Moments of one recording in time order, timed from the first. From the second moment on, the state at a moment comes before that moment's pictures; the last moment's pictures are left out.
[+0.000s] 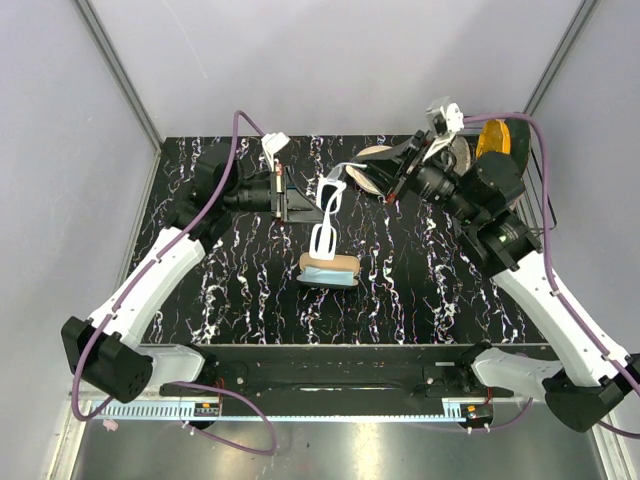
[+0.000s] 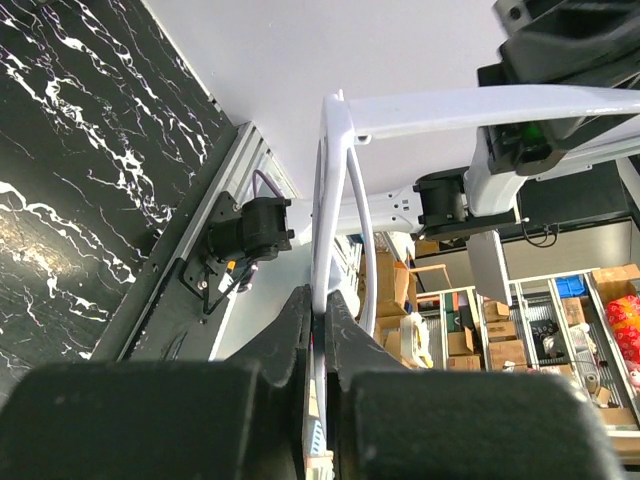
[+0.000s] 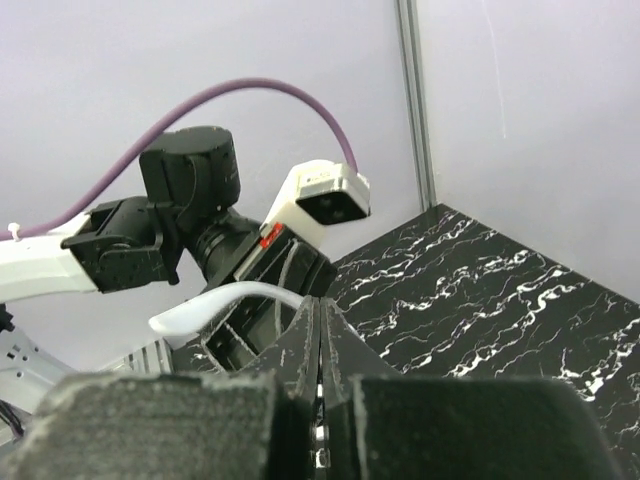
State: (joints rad) left arm -0.44 1.27 1.24 -0.17 1.04 -0.94; right arm 0.59 1.11 1.31 0.04 -0.44 0.35
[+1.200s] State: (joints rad) left arm -0.43 1.22 1.26 -0.36 0.90 -0.82; right arm 0.62 1.29 1.38 -0.11 -0.70 0.30
